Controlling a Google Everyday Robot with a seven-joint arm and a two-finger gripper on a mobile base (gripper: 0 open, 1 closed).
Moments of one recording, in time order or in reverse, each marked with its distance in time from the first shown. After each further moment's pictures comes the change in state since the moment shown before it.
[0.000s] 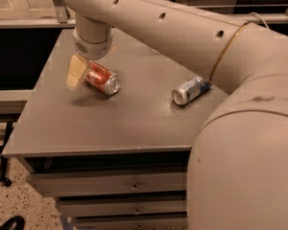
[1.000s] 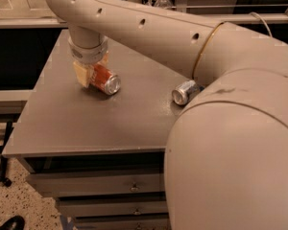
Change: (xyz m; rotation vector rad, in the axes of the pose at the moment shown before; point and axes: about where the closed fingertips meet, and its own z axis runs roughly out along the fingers) arm 0.000 -0.002 0.023 0.062 0.088 0.024
